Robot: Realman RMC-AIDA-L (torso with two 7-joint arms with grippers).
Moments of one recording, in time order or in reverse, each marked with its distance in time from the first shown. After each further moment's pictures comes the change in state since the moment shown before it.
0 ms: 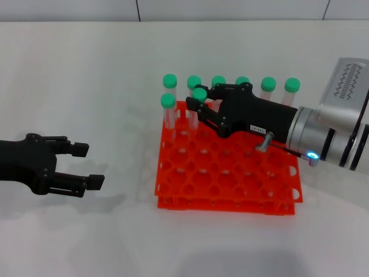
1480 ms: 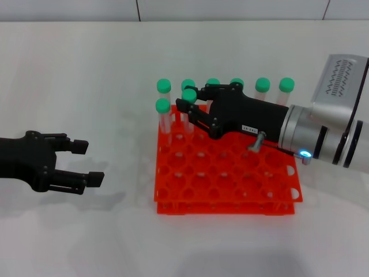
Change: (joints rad) left arm -0.002 0.002 0.000 0.000 -0.004 -0.008 0.003; right arm 0.023 0.000 -0.022 -0.012 -0.009 0.001 0.025
